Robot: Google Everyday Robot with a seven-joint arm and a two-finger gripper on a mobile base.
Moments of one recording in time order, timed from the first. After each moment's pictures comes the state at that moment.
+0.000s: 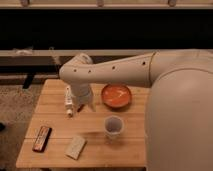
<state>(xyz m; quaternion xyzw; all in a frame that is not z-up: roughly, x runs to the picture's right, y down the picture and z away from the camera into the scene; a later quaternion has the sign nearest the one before) -0.104 0.103 0.704 -0.26 0.23 0.64 0.68</state>
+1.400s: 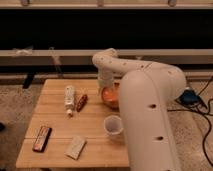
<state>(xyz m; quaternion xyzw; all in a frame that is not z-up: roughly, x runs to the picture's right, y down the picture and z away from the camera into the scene) 0.007 0.030 0.914 -0.27 0.24 0.64 0.68</state>
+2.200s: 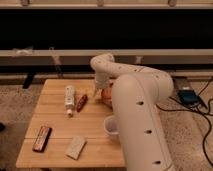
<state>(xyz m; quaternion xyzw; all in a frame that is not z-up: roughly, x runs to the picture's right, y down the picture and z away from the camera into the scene) -0.030 0.042 0.940 -0.30 0.22 0.65 0.67</state>
